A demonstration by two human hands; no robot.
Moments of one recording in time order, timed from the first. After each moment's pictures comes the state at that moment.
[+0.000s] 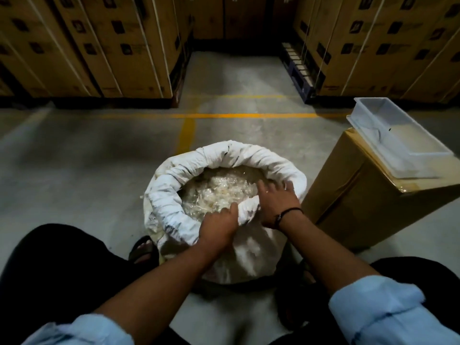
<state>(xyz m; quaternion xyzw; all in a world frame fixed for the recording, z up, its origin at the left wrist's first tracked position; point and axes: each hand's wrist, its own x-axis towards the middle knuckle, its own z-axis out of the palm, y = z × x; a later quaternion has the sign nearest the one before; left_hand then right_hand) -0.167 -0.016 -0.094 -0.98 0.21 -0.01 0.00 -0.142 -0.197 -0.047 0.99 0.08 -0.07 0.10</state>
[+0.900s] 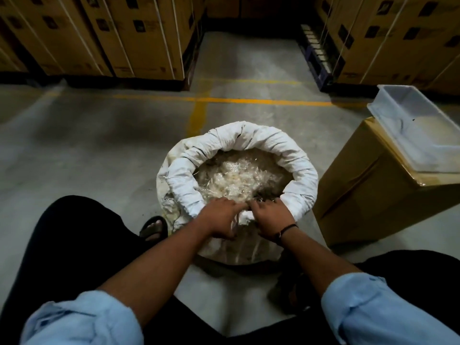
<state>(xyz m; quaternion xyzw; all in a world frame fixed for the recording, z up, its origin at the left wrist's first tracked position) -0.157 0.023 -0.111 -0.94 0.29 0.16 -0.05 -0.181 -0.171 -0.112 0.97 0.23 -0.05 0.08</state>
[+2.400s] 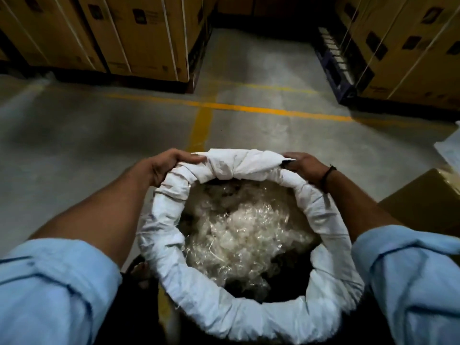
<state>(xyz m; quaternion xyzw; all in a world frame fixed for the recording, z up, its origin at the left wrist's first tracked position) 0.105 0.167 -0.055 -0.62 -0.09 0.41 -0.66 0.120 -0.204 -0.070 0.89 0.06 -0.15 -0.42</state>
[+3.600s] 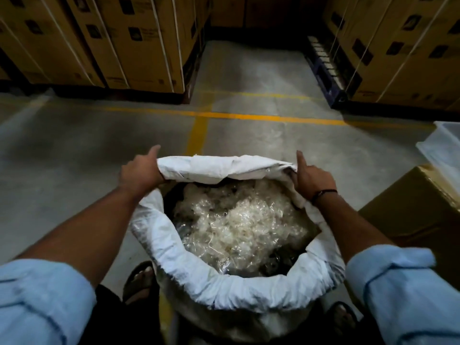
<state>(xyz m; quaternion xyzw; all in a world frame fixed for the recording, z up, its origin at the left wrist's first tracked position) 0.093 0.200 -0.066 -0.99 -0.08 0.02 -0.11 0.096 -0.235 -0.094 1.00 -0.01 0.03 0.00</state>
